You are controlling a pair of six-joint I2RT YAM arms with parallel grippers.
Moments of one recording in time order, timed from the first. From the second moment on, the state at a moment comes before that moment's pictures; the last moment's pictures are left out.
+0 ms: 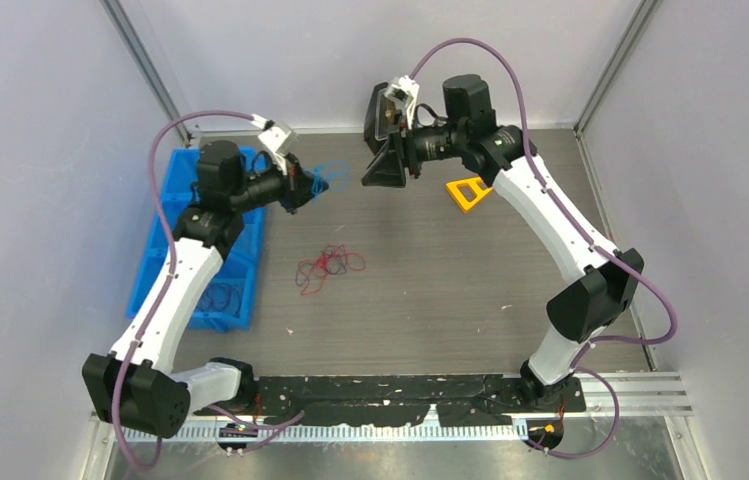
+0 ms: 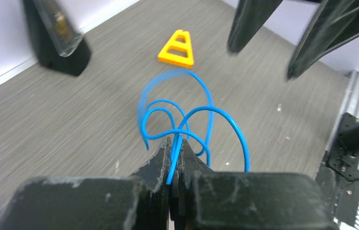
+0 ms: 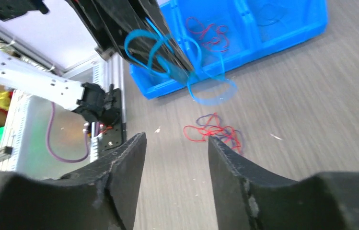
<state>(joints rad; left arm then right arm) -0.26 1.20 1.16 -0.20 0.72 0.00 0.51 1.70 1.83 -0.55 -0.94 0.01</state>
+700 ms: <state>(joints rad) 0.32 1.75 1.69 -0.62 0.42 0.26 0.41 1.93 1.85 -0.75 -0.82 -0.20</state>
